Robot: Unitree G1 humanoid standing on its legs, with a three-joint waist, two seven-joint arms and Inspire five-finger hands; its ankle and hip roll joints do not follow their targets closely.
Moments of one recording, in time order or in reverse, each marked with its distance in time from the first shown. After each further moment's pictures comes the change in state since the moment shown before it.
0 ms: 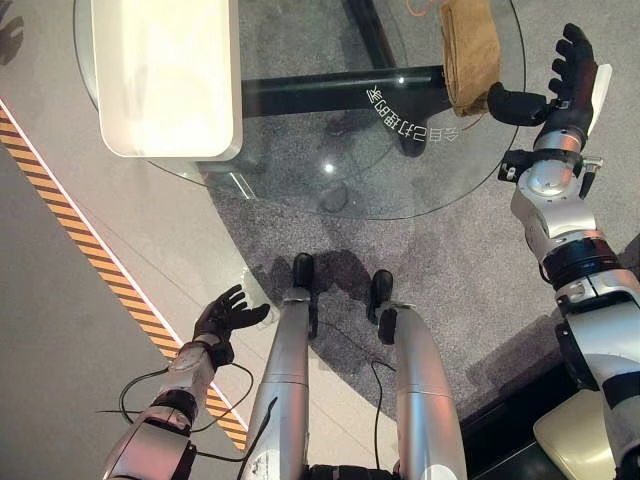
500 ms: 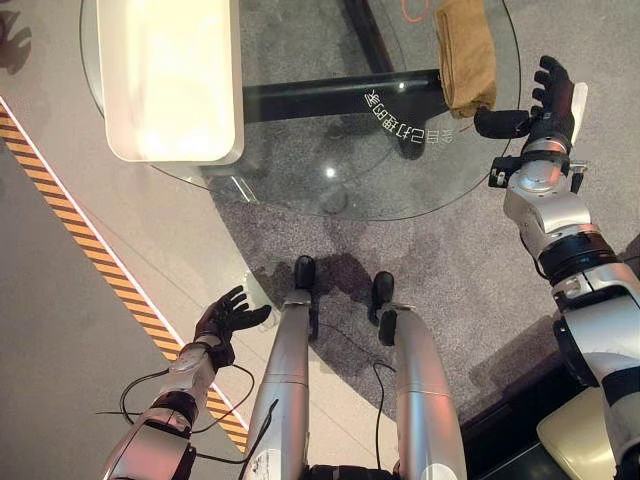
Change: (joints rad) left arm 0.006 -0.001 -0.001 -0.001 0.000 0.008 0.000; right arm -0.023 0.016 0.020 0.037 0.104 0.164 0.009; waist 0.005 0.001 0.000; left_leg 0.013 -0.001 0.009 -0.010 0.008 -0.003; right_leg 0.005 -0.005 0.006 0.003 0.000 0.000
